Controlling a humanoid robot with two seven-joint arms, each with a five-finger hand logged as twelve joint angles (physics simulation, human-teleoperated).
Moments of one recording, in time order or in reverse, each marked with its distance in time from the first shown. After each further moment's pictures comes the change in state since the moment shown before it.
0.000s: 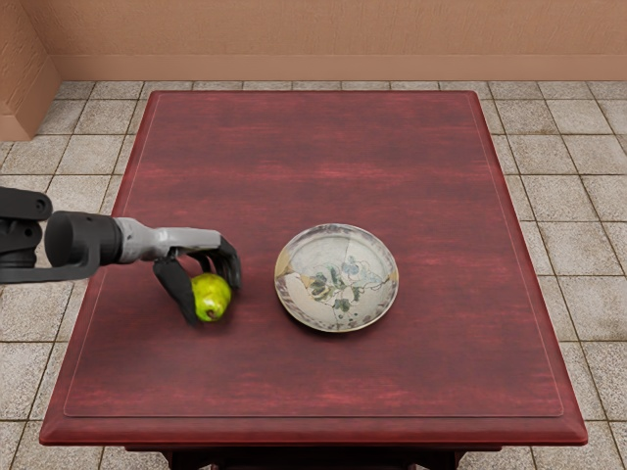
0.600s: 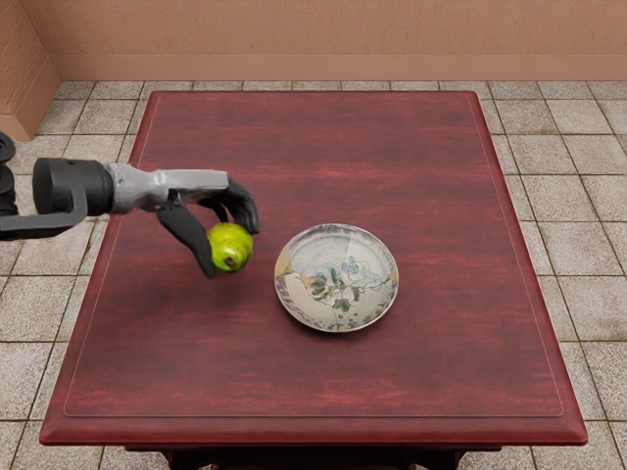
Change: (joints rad) left arm 0.003 0.126 -0.257 0.005 -0.007 -0.134 0.000; right arm 0.000 0.000 0.000 0.000 0.000 0.000 0.000
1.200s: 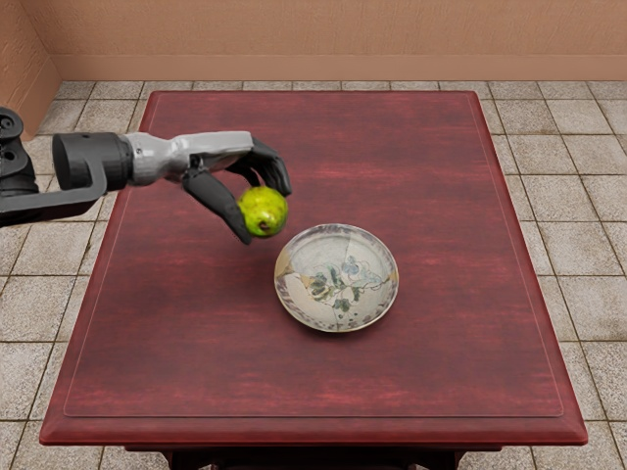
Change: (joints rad) left arm 0.087 -0.029 -0.202 0.028 -0.009 0.008 0.003; right arm 0.000 0.000 0.000 0.000 0.000 0.000 0.000
